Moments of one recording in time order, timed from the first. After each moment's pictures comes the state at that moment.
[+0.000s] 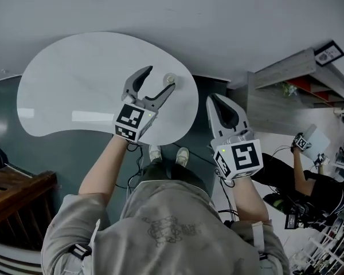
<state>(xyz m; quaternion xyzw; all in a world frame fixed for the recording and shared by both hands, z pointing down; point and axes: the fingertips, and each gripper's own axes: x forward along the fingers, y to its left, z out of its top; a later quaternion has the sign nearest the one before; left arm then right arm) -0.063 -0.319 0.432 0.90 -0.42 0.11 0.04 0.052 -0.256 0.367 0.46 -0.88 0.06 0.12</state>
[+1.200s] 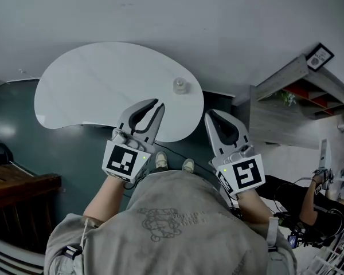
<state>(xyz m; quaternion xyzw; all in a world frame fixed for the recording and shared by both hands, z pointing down) -0.088 -0.160 0.295 0.88 -0.47 0.07 0.00 0.024 -0.147 0.287 0.40 -0.91 0.00 0.08</state>
